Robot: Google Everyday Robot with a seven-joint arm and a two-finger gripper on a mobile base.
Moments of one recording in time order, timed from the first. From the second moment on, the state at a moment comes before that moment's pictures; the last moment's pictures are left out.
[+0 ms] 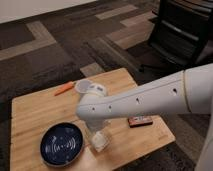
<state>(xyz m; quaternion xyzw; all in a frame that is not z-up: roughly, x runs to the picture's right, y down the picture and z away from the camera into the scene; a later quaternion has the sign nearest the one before) -0.037 0.217 0.689 -0.27 0.14 0.40 0.86</state>
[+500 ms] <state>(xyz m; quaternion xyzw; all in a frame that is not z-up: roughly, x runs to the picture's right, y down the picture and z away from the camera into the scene) -0.043 0.240 0.712 -0.26 0.11 0.34 0.90</state>
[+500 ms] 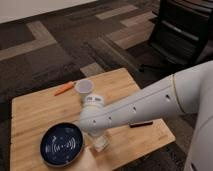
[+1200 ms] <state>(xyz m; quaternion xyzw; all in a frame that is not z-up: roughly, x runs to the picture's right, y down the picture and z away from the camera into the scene) -0.049 0.252 0.727 -0.25 0.12 0.33 0.90</state>
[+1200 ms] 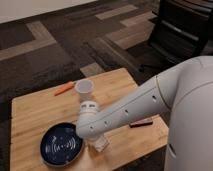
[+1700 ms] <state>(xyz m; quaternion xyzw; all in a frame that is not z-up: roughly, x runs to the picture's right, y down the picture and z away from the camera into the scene) -0.008 0.243 0.736 -0.23 0.17 0.35 0.89</state>
